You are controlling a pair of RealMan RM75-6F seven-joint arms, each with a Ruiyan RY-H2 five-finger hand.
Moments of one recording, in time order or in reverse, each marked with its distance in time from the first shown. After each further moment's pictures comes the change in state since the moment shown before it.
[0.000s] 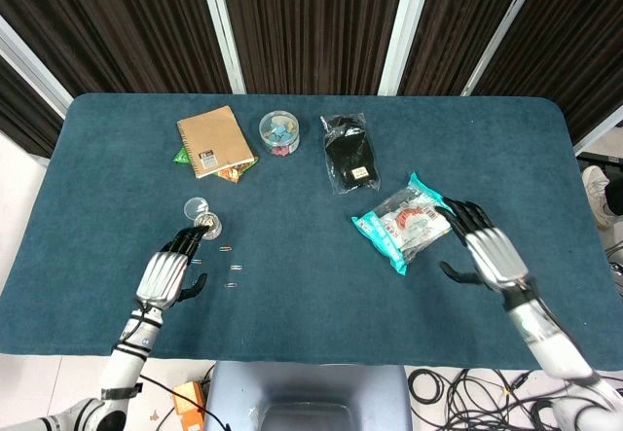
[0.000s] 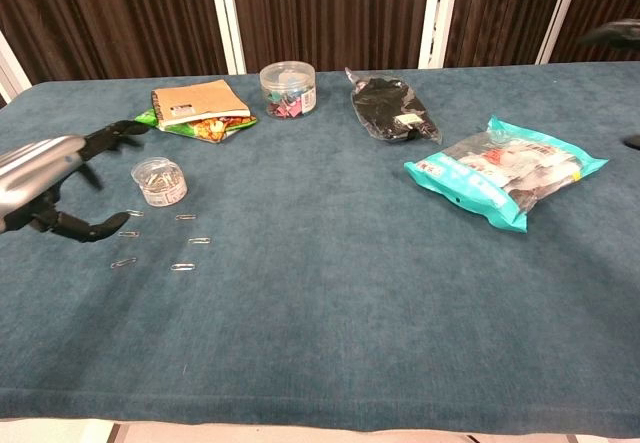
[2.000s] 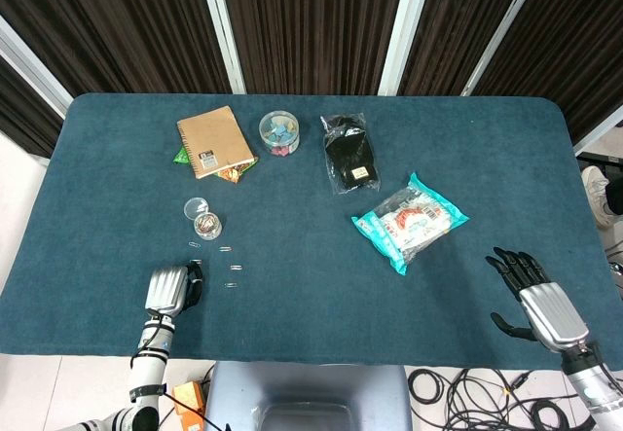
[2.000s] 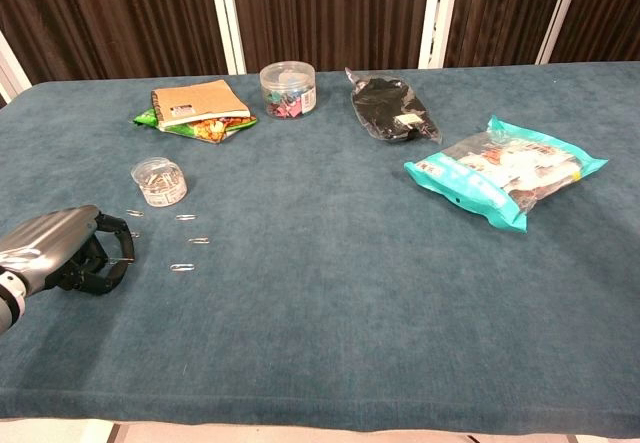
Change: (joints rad) left arm 0.031 -0.212 -0.058 0.170 -0.255 -0.078 0.221; right arm -0.201 0.062 -0.149 0.084 -0.129 0.181 0.063
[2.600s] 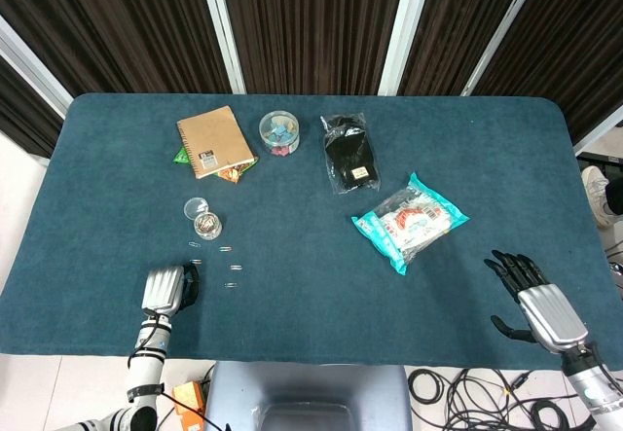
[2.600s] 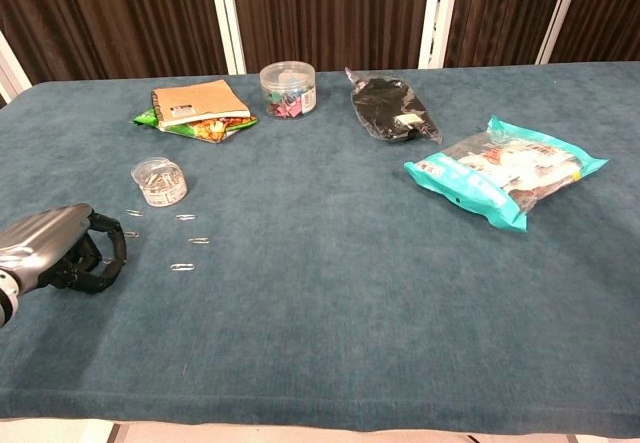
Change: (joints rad) left arm -0.004 0.008 0.002 0.001 0.000 0.022 -0.024; right arm 0.004 0.014 -0.008 -0.014 -0.002 -0.024 -0.009
